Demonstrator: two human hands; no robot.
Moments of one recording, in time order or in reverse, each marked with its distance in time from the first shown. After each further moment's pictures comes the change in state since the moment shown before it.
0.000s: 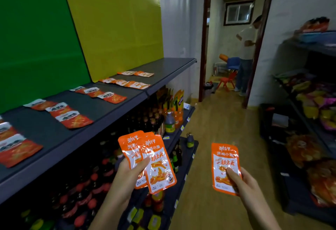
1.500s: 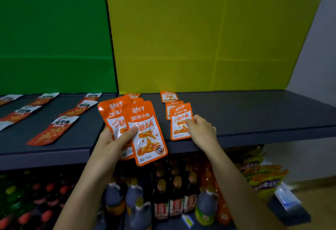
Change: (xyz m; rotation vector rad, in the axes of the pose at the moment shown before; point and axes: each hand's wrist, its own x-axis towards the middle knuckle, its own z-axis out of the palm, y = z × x) left_hand 0.414 0.100 0.164 -0.048 1.015 0.261; right_hand 0.578 -0.184 0.289 -0.840 -0.957 -0.688
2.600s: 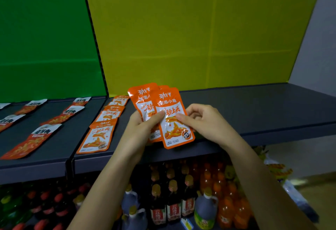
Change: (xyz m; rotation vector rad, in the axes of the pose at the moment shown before) left_hand 0.049 -0.004 0.095 -0.027 -0.138 0.068; right_hand 0.015 0.018 -0.057 0.359 -0.193 -0.303
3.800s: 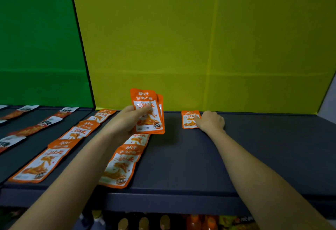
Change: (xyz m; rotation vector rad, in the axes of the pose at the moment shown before) left_hand 0.121 0.005 0.070 0.134 0.115 -0.181; right_hand 0.202 0.152 -0.077 -0.763 0.148 0.282
